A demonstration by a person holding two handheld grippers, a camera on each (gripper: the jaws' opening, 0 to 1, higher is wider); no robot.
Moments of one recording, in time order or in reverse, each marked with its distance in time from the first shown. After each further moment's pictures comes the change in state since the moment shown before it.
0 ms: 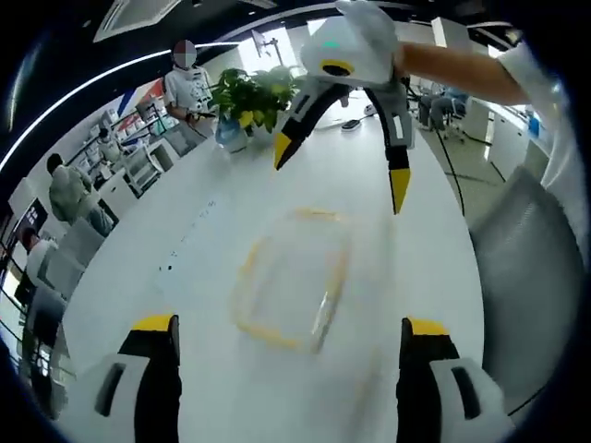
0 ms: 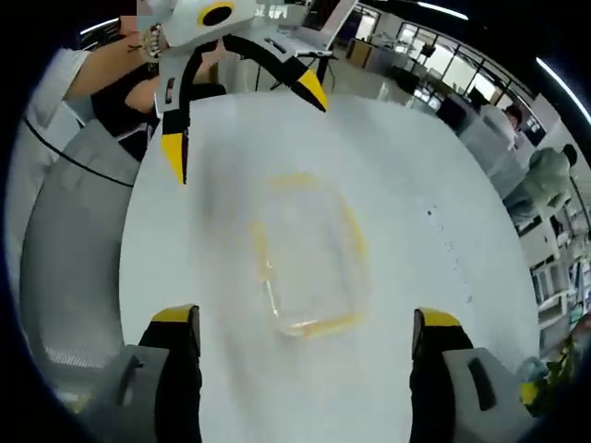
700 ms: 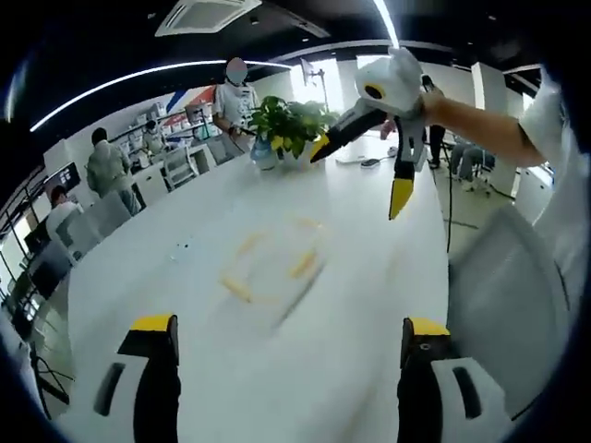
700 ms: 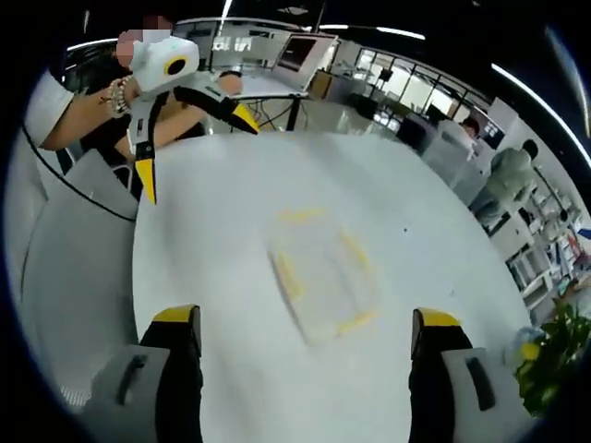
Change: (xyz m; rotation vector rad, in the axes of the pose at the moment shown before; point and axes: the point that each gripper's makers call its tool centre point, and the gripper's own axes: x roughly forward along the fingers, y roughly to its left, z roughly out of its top) left arm -0.070 -0.047 -0.031 -0.213 -0.156 0.133; right arm -0.039 0.039 0.015 0.093 -0.169 -0.170
